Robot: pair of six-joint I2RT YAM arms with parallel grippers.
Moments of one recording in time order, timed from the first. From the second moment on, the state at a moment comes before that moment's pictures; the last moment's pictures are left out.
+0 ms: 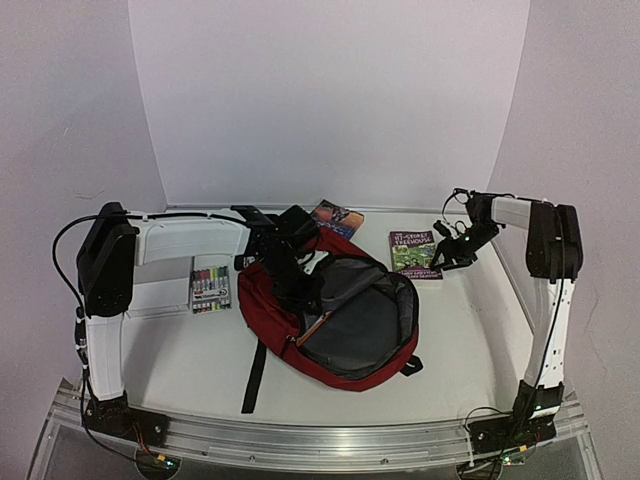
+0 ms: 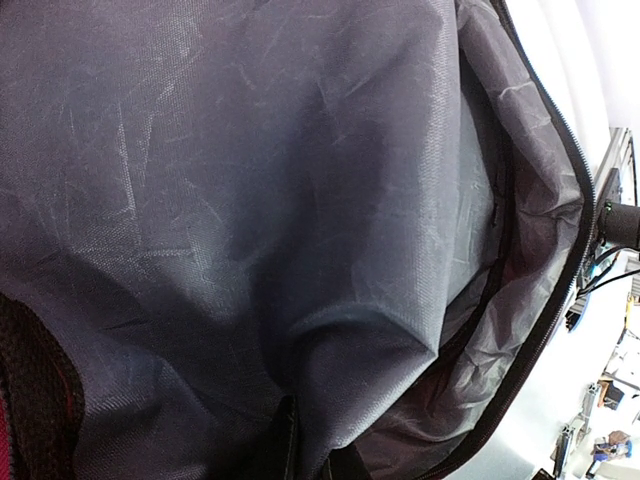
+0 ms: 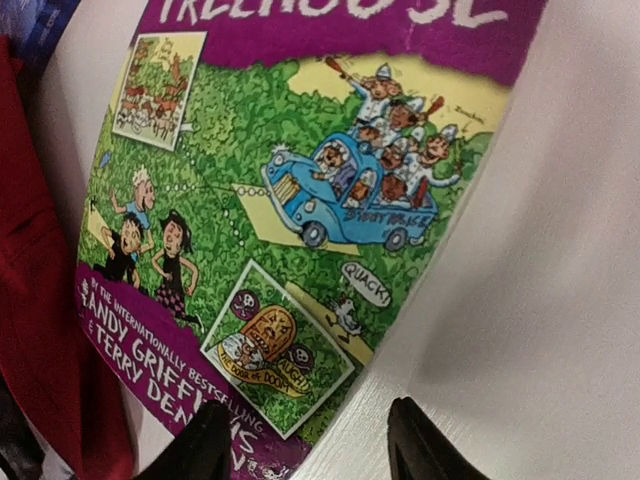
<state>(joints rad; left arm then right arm) -0.89 2.01 1.62 -0.77 0.38 -0.36 -0.01 2.28 1.79 -0.91 -0.50 -0.32</state>
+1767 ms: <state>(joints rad) -0.89 2.02 1.62 -0.77 0.39 -0.36 -0.10 2.28 1.87 -1.21 -0.69 -0.32</state>
